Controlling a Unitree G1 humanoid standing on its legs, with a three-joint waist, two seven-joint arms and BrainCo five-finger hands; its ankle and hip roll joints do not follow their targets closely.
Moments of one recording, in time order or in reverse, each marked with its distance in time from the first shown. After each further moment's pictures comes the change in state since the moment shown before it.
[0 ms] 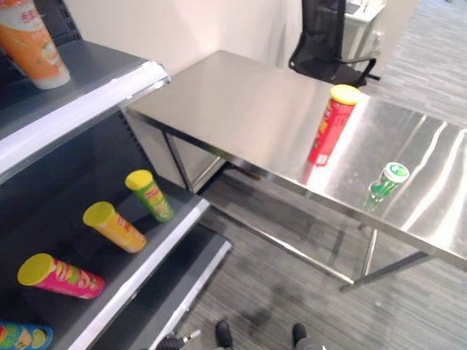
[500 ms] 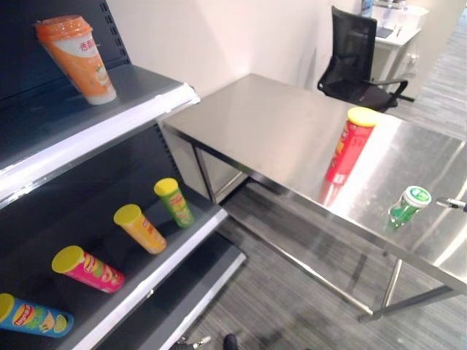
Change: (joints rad) left arm 0.013 -0.014 -0.030 -0.035 -0.003 0.000 -0.003; right arm -0.369 -0.164 0.325 0.160 -0.041 -0.038 0.014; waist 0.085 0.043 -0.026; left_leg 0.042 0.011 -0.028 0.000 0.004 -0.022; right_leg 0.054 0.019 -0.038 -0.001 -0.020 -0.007
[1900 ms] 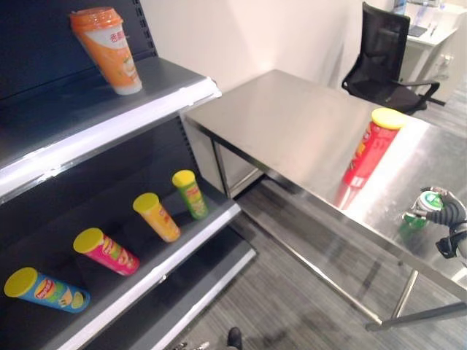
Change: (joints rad) left arm 0.045 -0.001 0.012 -0.029 -0.011 0.000 0.005; right arm -0.099 0.058 0.170 0.082 -0.156 0.021 -0.019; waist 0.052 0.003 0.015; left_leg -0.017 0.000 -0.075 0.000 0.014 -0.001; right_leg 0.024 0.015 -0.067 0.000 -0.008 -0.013
